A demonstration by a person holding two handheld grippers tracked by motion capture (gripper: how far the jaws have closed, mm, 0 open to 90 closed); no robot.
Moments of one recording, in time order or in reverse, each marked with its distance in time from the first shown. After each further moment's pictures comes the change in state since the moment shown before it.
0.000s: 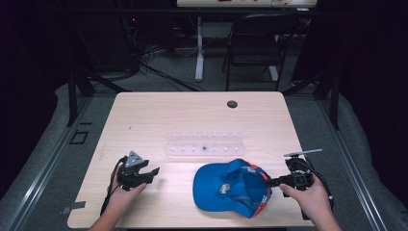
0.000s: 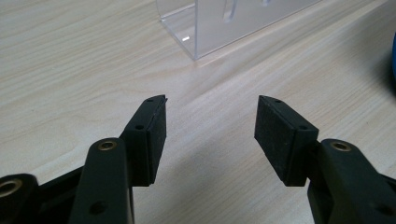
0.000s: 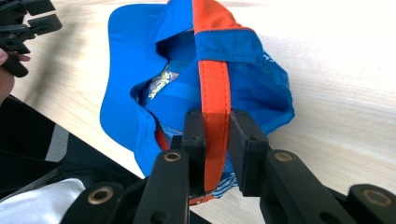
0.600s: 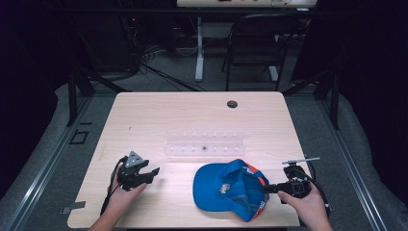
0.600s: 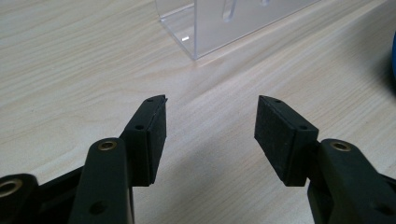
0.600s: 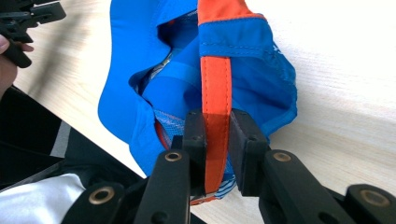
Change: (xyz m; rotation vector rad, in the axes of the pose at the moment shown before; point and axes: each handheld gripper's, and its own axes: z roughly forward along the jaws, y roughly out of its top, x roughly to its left) left arm 0.000 0.000 0.000 0.001 -0.001 0.004; right arm -0.008 -0.019 0.017 -0.027 0.048 -0.022
